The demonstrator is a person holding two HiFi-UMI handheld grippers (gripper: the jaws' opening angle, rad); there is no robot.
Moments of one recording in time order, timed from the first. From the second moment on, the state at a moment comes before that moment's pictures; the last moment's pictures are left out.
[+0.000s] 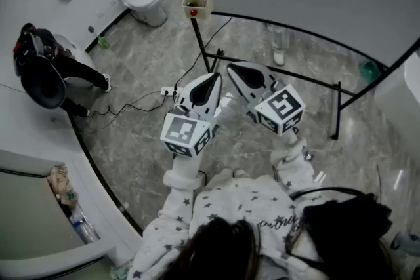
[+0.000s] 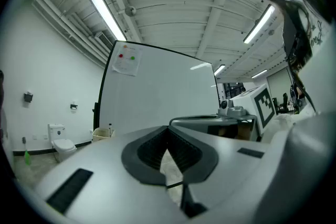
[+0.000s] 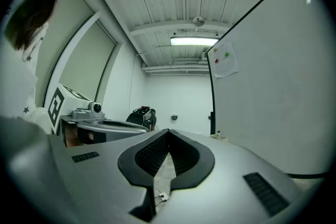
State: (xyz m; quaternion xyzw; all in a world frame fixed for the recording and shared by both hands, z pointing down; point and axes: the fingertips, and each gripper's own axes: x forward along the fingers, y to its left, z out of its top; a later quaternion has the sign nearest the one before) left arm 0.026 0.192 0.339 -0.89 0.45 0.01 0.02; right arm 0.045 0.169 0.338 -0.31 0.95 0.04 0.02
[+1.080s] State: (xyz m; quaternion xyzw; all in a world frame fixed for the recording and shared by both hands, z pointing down) left arm -0.059 -0.021 0.343 -0.90 0.44 0.03 0.02; right arm -0.026 -0.035 0.330 -0.33 0.94 0.07 0.04
